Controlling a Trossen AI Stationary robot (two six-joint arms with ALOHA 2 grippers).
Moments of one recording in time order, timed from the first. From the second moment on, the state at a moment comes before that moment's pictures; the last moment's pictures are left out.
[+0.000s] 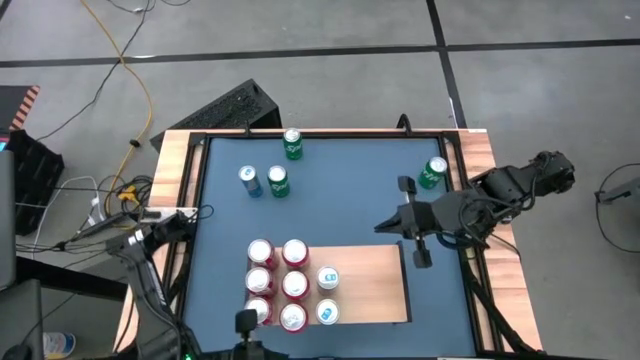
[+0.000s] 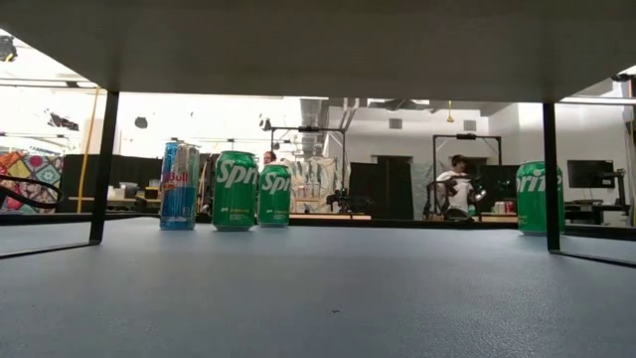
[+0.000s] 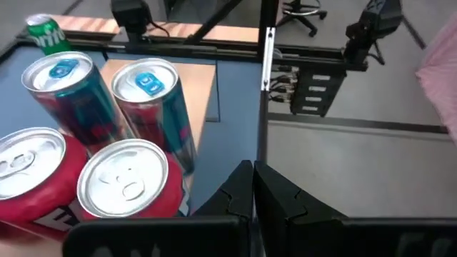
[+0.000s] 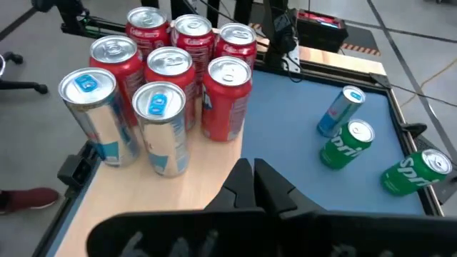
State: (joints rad) left arm -0.98 2.02 2.18 -0.91 -0.89 -0.72; right arm 0.45 1.28 1.60 -0.89 0.34 0.08
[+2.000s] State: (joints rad) left arm -0.94 2.06 2.31 -1.25 -0.93 -0.84; right arm 0.44 1.28 1.60 -0.89 0.34 0.10
